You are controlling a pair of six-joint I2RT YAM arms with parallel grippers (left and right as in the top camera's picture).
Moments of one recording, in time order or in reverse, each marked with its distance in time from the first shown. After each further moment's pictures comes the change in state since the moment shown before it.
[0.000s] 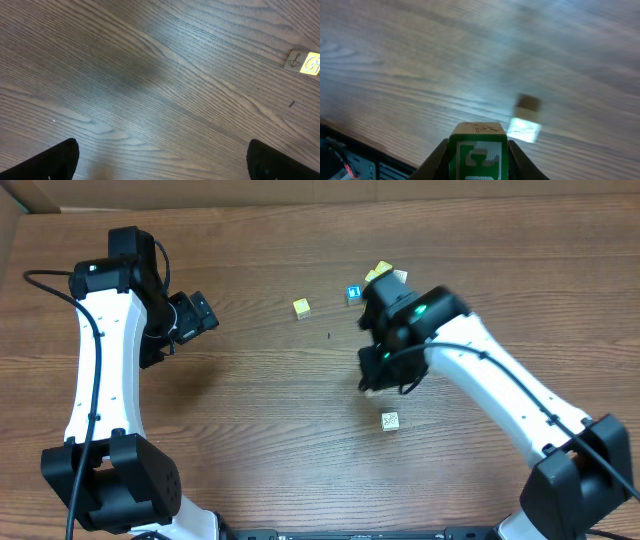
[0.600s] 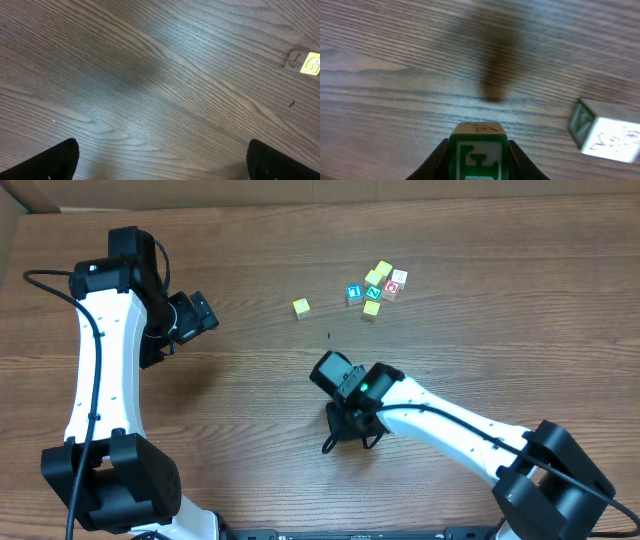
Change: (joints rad) left arm 0.000 0.000 0.000 0.000 0.000 0.000; right arm 0.265 0.000 -0.299 0.323 0.171 0.352
